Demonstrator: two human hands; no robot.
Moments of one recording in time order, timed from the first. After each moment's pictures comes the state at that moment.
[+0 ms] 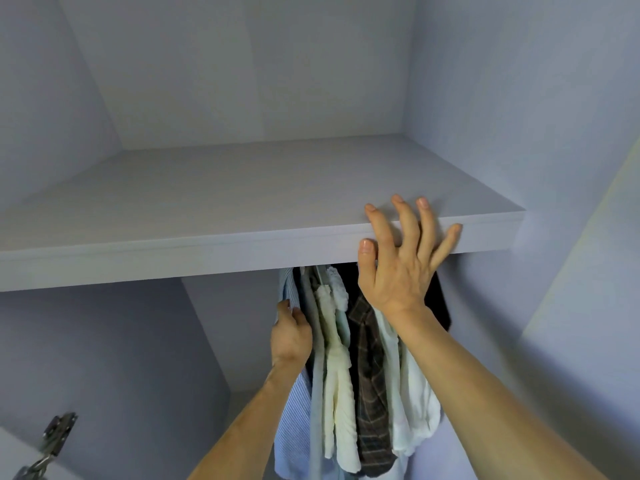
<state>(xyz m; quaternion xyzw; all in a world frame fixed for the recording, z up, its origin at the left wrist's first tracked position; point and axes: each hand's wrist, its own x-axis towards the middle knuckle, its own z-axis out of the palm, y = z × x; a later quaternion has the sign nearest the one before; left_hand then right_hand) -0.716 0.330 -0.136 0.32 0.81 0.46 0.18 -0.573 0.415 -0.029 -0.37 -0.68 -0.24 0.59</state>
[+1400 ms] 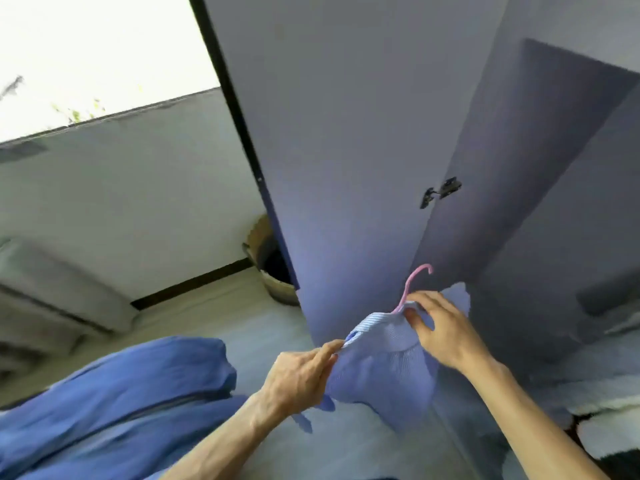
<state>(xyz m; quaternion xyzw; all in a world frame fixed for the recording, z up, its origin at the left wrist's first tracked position) -0.600 -0.203 -0.256 0.16 0.96 0.22 0.12 -0.677 0.085 -0.231 0.08 -0.94 0.32 -0.06</state>
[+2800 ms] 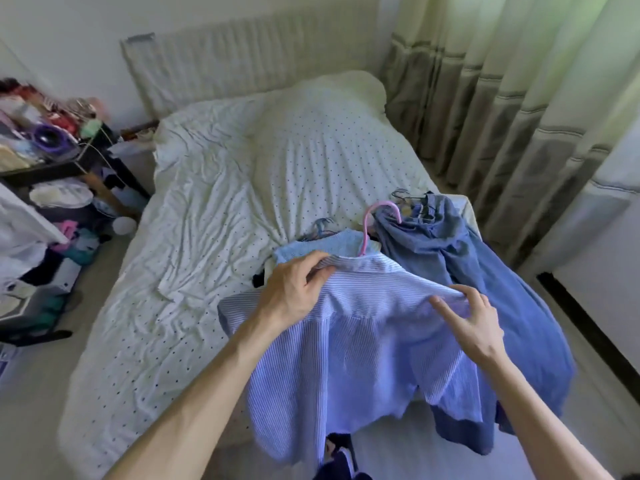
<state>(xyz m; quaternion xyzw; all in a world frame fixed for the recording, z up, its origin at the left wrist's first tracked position) -0.090 -0.407 -0.154 -0.67 0.66 0.14 -0.32 -0.399 -0.470 -0.238 0.60 -0.67 0.26 -0.36</state>
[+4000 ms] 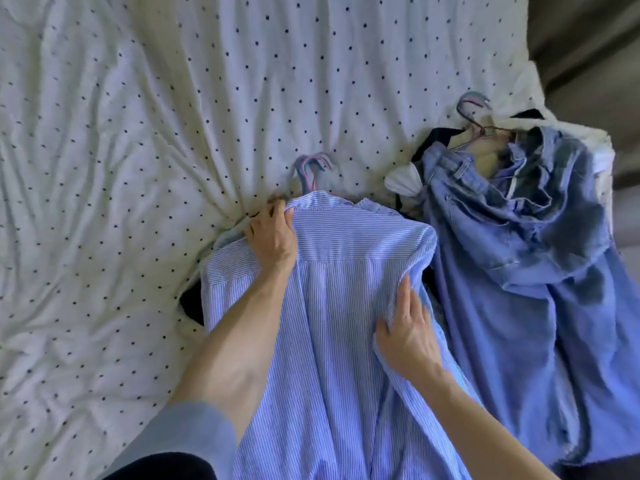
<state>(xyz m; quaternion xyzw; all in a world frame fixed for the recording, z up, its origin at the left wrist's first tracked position) 0.095 -0.807 -0.587 -0.89 0.42 0.16 -0.07 -0.160 -0.732 -0.506 0.69 -0.65 -0.10 -0.31</state>
